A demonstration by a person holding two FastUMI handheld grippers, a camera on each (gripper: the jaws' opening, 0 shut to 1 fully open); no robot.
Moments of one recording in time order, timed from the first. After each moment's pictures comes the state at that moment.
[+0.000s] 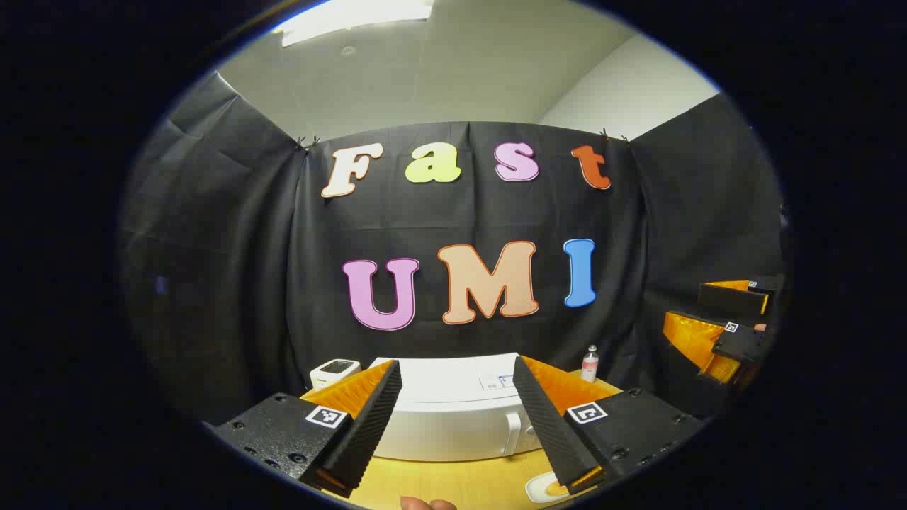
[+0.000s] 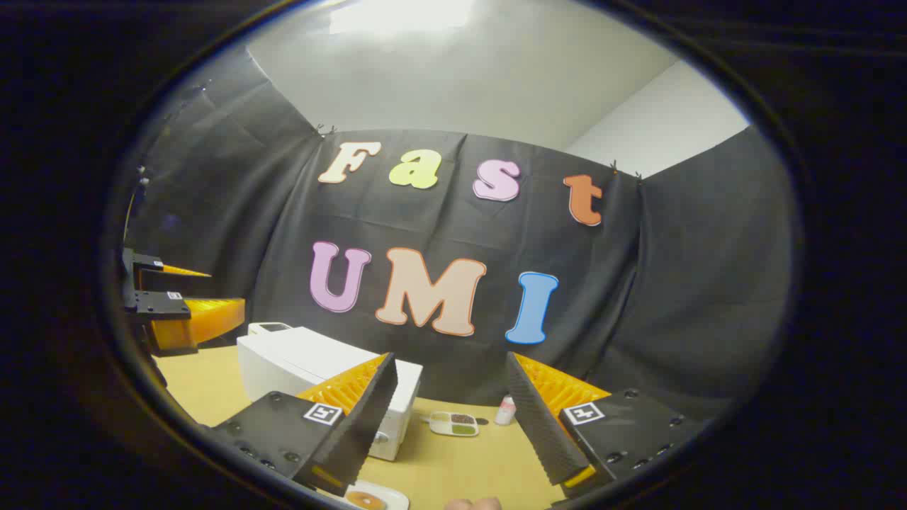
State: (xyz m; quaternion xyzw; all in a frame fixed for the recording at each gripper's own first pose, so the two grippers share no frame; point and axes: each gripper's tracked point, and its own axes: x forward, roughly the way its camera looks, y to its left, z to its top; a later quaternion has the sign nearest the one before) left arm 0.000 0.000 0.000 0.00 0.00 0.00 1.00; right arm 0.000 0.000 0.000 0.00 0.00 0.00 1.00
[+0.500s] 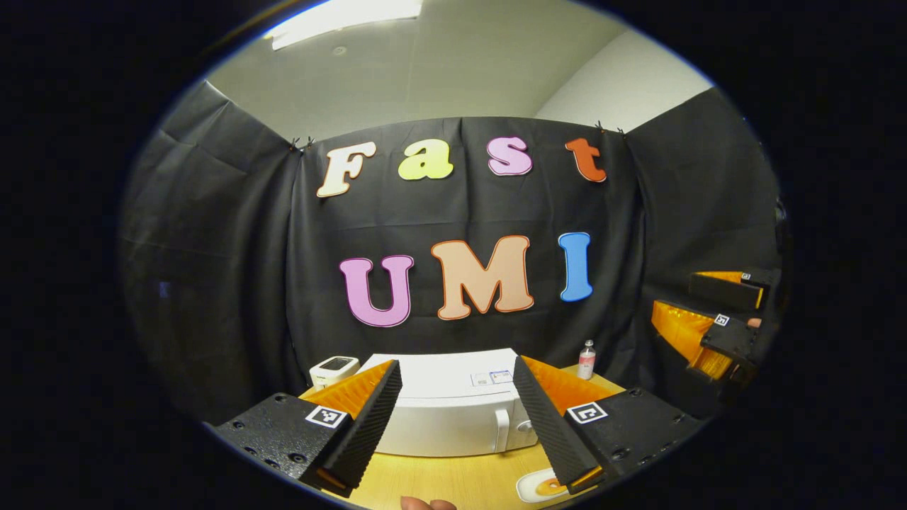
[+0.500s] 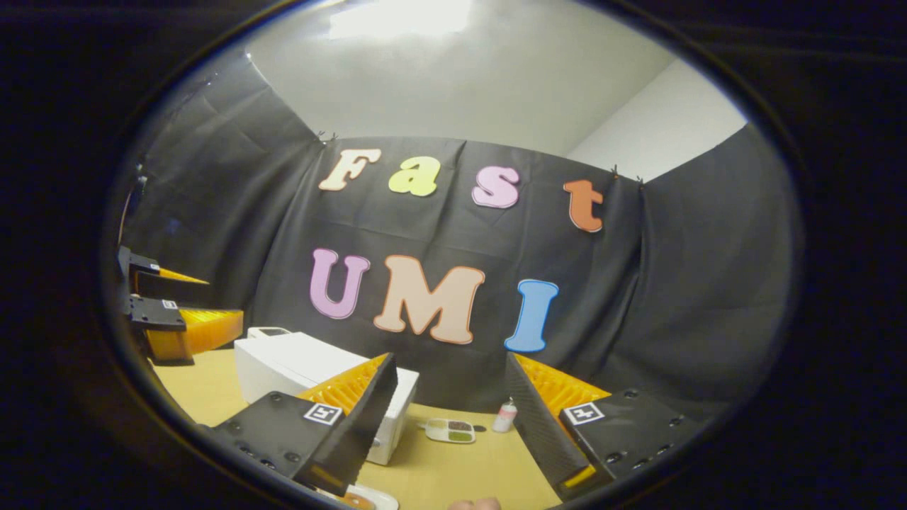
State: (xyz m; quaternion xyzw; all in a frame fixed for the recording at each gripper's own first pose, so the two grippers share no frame) left arm -0.006 -0.021 0.004 0.02 0.01 0.01 1.00; right arm 0.009 -0.016 0.010 0.00 -0.02 0.00 1.00
